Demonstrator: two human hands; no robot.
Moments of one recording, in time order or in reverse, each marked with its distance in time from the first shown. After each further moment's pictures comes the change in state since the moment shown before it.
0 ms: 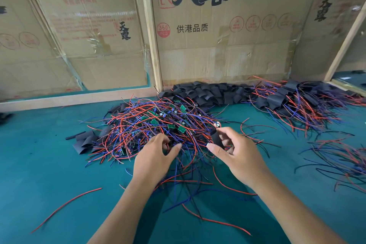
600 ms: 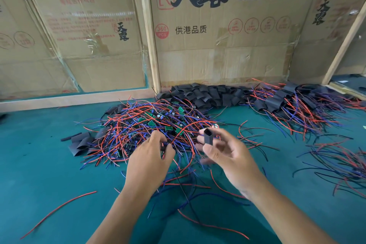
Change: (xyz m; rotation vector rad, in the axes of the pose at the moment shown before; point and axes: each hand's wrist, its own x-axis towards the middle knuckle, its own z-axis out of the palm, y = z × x) left_hand -0.016 0.023 -0.018 0.007 0.203 0.133; right_hand -0.005 -0.021 0.010 0.675 -0.133 0.177
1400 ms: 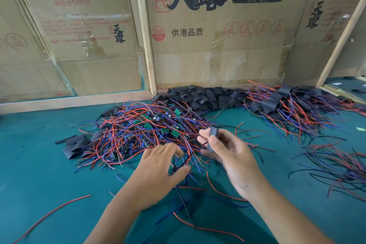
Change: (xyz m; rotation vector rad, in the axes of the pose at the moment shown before) left_hand -0.010 0.002 -0.003 -0.011 -0.399 0.283; right_hand 0.005 -0.005 -0.002 0.190 0.177 0.032
